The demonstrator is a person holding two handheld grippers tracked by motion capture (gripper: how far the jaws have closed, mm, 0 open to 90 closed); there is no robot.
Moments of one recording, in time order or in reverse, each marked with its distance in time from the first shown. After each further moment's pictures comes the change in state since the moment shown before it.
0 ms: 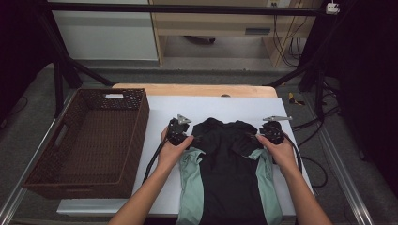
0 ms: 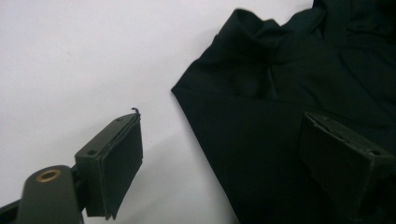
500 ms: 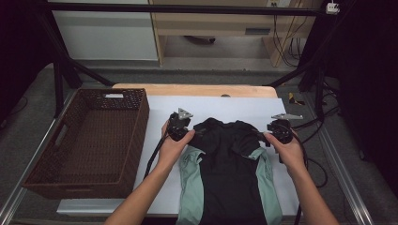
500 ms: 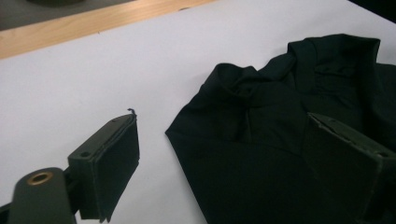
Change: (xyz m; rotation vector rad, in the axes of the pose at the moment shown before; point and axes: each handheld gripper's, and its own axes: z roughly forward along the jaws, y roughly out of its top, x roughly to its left) left arm -0.008 0.024 -0.020 -0.080 -0.003 0.020; right arm -0.006 0.007 -0.031 -0.063 -0.033 0.002
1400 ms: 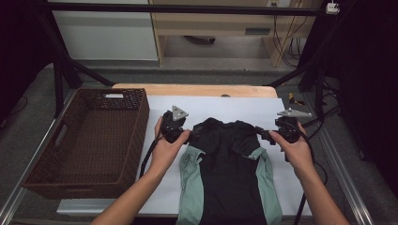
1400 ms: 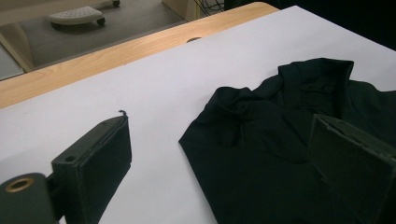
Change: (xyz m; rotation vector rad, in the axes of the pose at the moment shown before) left arm -0.012 0.016 -0.046 -0.073 0.053 0.045; right arm 0.012 0.019 -0.038 -0.055 -0.036 -0.042
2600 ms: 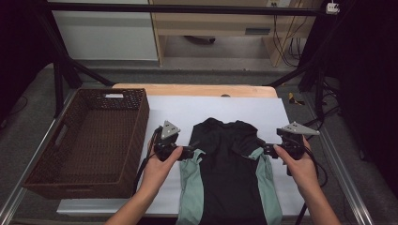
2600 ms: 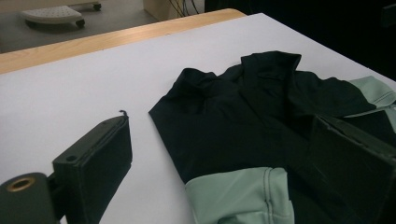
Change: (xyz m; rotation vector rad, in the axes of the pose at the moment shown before) left arm -0.015 -0.033 -0.045 -0.056 -0.078 -0.047; right arm 0.022 -0.029 -0.036 -0.096 0.036 -0.039
